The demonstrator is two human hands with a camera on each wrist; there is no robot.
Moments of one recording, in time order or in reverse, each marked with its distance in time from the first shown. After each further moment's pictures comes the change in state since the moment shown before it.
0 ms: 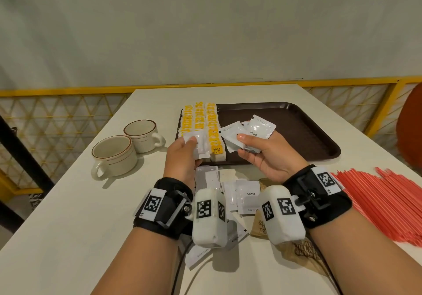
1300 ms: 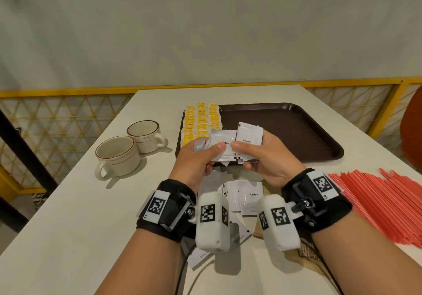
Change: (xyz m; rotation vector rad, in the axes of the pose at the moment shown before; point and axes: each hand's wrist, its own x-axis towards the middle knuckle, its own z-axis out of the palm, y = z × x) left_hand 0.002 -0.011 -0.003 0.118 -0.266 -0.001; right_hand 0.006 0.013 -0.003 -0.306 -0.040 -0.018
